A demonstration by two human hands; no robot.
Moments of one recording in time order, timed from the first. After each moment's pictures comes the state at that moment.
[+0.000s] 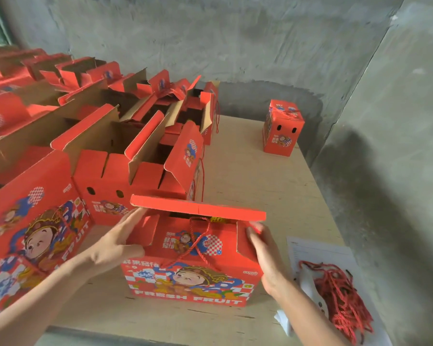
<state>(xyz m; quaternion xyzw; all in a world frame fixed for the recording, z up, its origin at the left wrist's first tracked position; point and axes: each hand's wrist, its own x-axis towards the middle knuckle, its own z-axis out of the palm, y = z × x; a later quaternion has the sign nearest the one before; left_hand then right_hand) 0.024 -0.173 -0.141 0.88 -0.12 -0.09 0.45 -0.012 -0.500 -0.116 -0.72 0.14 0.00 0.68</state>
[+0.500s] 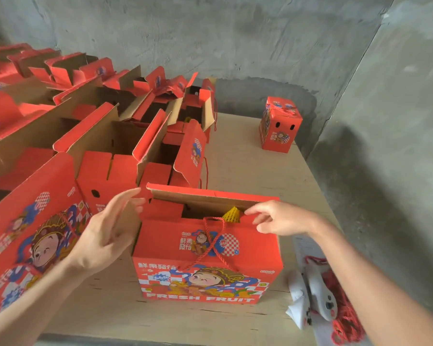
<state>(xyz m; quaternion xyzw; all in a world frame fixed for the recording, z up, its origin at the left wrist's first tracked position) 0.003 -0.163 -0.080 0.87 -0.19 0.12 0.44 0.035 -0.506 -0.017 -0.94 -0.09 0.25 0.19</state>
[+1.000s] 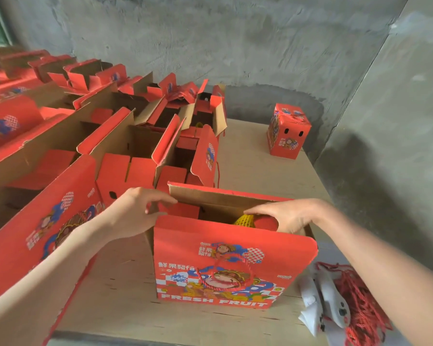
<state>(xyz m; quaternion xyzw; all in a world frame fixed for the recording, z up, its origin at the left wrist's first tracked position) 0.039 -0.163 -0.040 0.93 -0.19 0.02 0.33 0.066 -0.489 -0.008 -0.92 -0.19 0.35 0.01</state>
